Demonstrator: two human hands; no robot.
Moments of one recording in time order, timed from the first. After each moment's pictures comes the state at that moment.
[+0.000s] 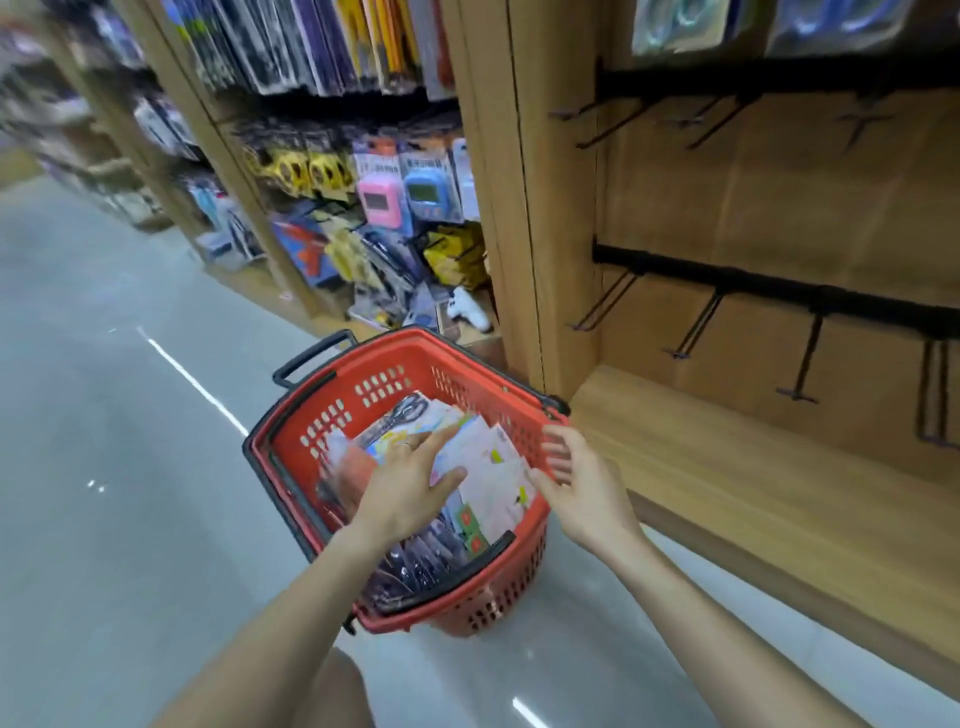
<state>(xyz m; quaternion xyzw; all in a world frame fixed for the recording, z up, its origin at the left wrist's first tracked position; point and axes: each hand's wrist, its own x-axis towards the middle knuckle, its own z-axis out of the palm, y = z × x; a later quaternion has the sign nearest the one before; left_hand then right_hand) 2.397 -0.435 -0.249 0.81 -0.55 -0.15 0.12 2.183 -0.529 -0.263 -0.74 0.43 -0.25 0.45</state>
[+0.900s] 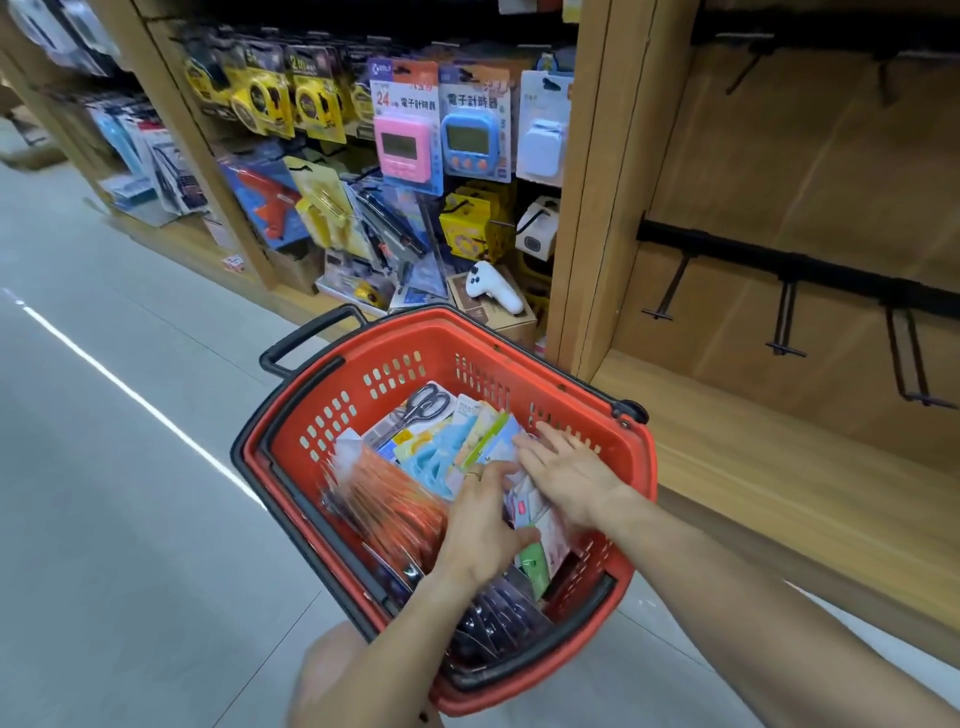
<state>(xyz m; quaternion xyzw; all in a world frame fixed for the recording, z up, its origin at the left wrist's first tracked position) 2.449 -0.449 -0.346 0.77 -0.52 -0.27 0.25 2.326 -0.577 -0.338 -0.94 0.28 0.20 0.04</state>
